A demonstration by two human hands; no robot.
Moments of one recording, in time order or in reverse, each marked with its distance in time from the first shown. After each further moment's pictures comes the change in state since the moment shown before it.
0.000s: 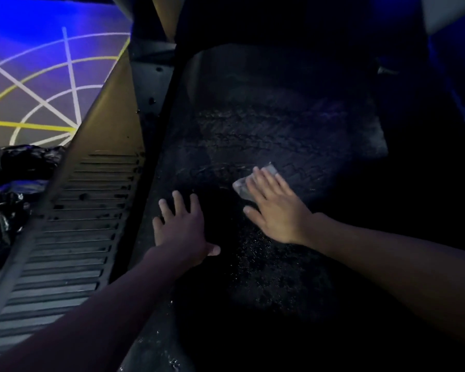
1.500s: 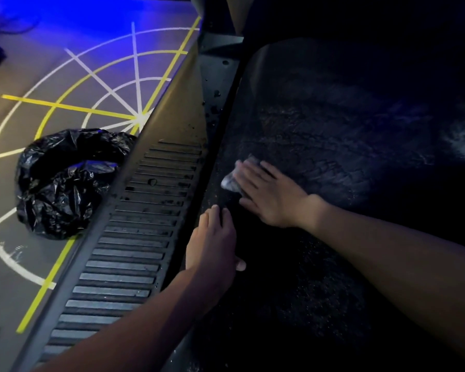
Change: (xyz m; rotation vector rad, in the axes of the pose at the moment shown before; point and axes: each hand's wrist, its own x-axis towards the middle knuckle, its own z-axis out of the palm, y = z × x) left_hand -0.021 -0.052 0.033 -0.131 0.226 0.092; right_hand 0.095 -0.085 -0.010 -0.107 0.032 -0.212
